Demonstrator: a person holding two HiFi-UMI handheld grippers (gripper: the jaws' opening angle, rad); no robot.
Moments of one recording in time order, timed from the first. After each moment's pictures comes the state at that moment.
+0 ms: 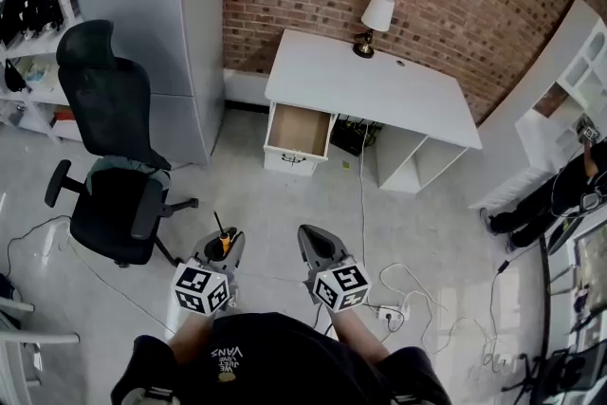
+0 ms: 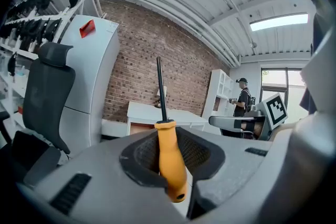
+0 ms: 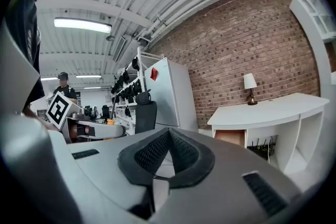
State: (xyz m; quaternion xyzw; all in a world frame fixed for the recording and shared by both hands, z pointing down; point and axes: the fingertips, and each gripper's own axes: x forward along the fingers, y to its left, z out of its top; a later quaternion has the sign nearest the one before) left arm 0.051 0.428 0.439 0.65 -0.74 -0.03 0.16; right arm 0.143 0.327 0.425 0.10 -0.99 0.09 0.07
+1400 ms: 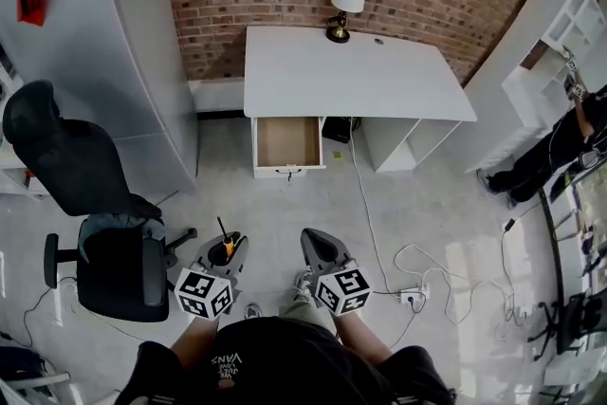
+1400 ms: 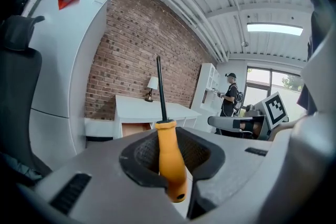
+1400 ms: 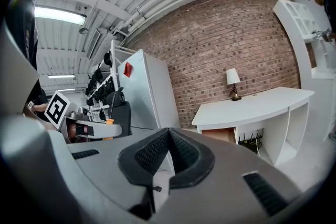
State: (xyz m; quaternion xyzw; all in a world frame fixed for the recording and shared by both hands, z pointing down) left arm -0.091 0.318 0.458 0.73 -0.66 0.01 0.19; right arm 0.019 0.239 0.449 0.22 -0.96 0.13 0.09
